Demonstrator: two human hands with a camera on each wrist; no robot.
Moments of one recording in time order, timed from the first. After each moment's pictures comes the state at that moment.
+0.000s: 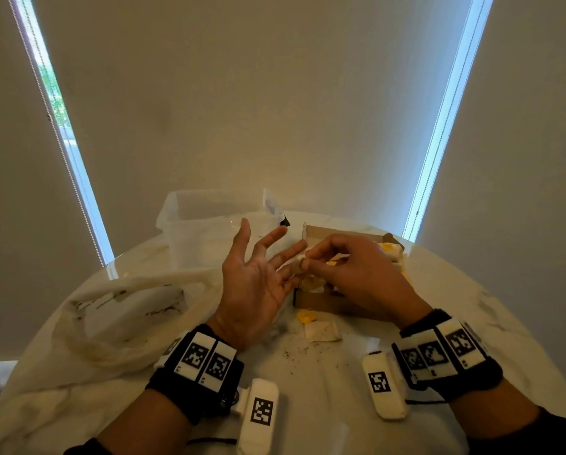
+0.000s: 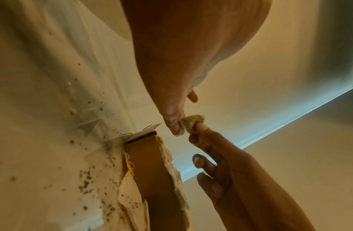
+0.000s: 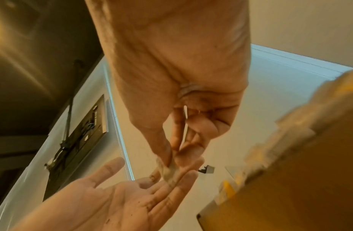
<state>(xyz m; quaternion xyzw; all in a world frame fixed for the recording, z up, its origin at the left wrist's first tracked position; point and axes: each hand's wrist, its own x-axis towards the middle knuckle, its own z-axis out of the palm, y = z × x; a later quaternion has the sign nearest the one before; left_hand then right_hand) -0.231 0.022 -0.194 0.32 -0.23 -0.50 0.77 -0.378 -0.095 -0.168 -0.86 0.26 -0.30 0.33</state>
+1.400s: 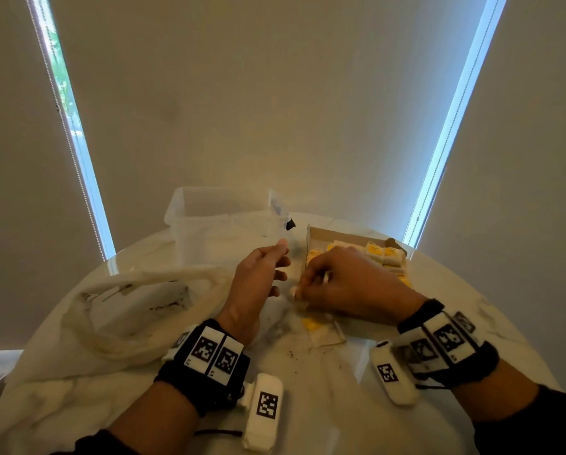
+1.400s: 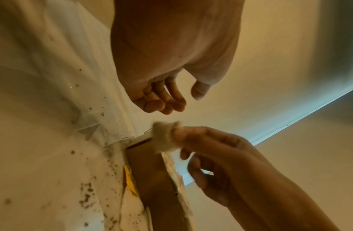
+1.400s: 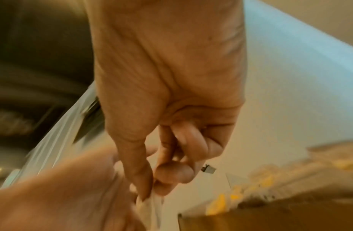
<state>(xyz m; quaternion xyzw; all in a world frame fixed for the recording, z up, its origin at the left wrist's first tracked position) -0.220 0.018 -0.208 0.57 -0.26 -0.32 0.72 -0.364 -0.089 -0.158 -0.96 0.21 -0.10 0.18</state>
